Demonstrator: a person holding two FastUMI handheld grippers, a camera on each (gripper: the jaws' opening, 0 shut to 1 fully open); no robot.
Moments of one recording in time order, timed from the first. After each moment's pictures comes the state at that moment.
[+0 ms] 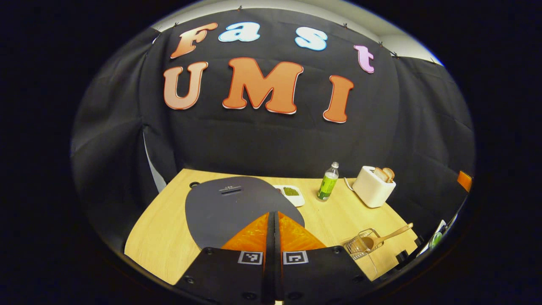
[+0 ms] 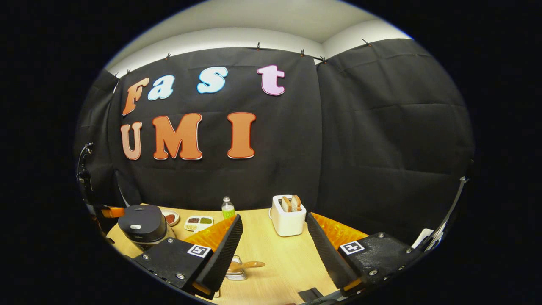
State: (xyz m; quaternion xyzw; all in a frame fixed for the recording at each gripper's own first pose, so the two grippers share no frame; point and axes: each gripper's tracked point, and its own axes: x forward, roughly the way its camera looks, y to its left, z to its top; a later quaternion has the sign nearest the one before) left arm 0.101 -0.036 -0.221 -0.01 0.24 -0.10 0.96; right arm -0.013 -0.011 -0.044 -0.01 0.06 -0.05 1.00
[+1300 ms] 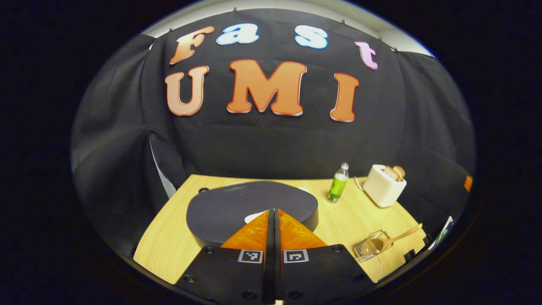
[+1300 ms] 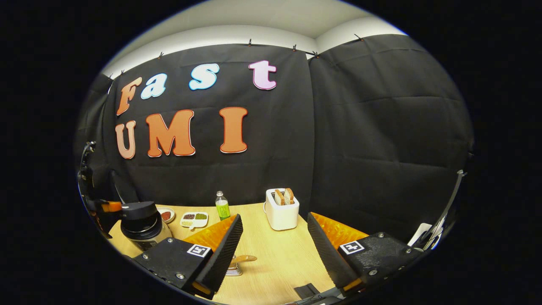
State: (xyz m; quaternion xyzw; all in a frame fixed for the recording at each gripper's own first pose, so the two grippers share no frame) left arm 0.109 -0.018 -0.164 0.00 0.19 -0.07 0.98; right arm -0.021 -0.023 -0.047 0.01 0.07 -0.06 1.00
